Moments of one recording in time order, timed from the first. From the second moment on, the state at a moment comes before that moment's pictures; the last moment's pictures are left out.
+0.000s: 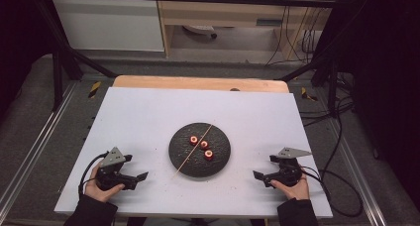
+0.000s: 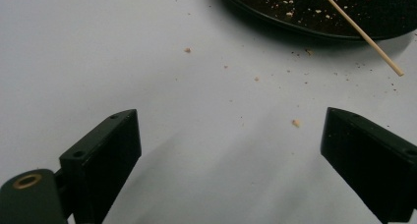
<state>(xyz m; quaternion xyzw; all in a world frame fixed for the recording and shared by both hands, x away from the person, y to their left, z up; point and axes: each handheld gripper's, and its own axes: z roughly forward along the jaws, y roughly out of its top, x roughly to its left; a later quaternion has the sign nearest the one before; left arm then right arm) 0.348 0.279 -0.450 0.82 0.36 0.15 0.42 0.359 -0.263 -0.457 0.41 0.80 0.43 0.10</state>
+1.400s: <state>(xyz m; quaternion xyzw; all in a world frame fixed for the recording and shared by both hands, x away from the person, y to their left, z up) 0.350 0.243 -0.431 0.83 0.35 0.14 0.40 0.358 -0.263 -0.456 0.41 0.80 0.43 0.10</state>
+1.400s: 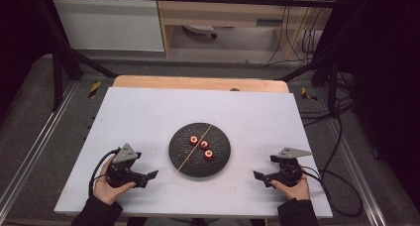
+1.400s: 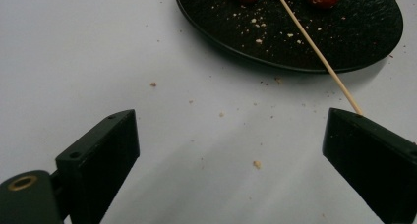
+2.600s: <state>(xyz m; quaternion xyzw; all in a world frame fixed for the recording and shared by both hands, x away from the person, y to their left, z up) 0.373 0.169 -0.406 0.86 0.34 0.13 0.36 0.359 -0.262 -0.457 0.41 0.80 0.43 0.10</state>
